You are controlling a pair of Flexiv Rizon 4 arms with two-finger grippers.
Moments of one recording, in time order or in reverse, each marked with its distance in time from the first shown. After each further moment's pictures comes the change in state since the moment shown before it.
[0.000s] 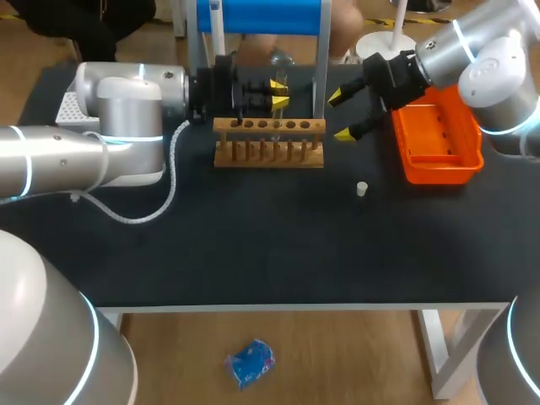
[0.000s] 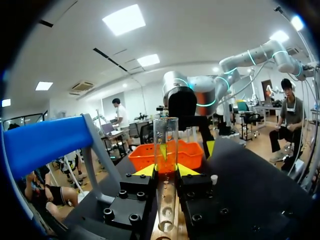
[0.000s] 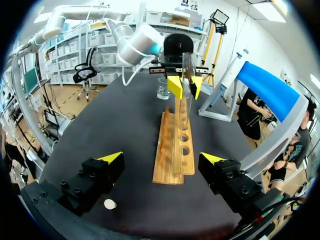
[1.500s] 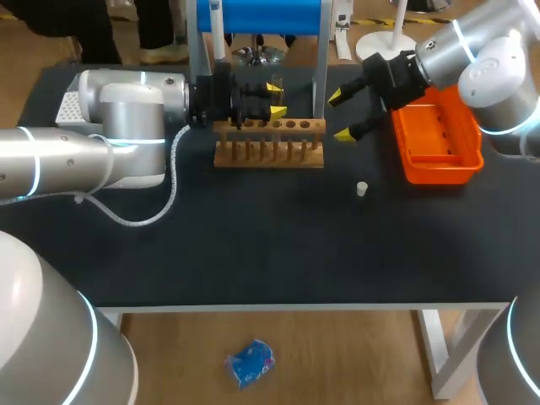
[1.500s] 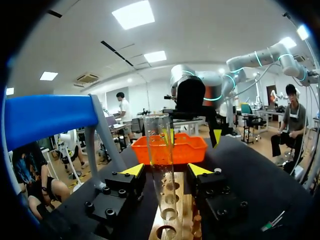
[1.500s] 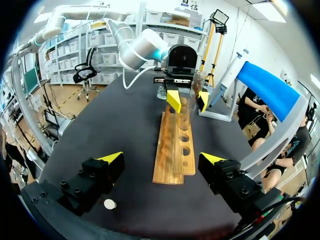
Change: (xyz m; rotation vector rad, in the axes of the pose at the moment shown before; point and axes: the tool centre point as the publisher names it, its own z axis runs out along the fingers) left arm -0.011 0.028 -0.002 -0.025 -0.024 -0.064; right arm 0.000 0.000 0.000 0.000 0.000 0.000
